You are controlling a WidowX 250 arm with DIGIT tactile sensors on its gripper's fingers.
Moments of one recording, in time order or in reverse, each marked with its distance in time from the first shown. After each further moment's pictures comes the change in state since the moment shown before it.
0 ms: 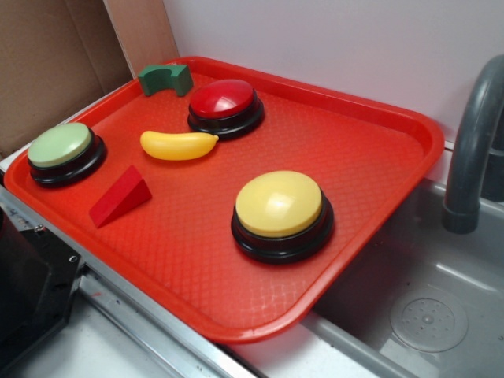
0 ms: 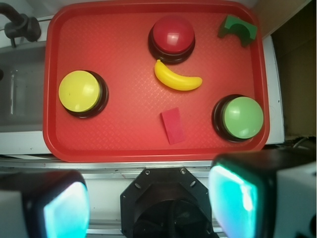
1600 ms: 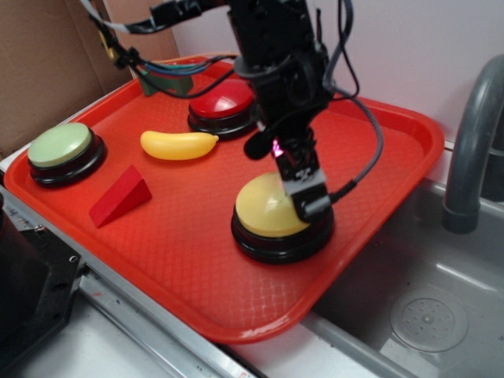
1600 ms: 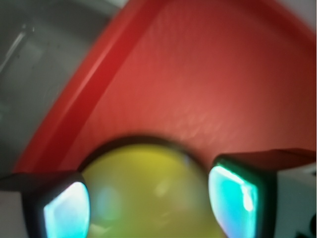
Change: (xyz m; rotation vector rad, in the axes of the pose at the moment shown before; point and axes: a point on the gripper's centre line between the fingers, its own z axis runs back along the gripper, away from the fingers) arm 0.082 -0.127 -0.208 -0.096 -0.026 -0.554
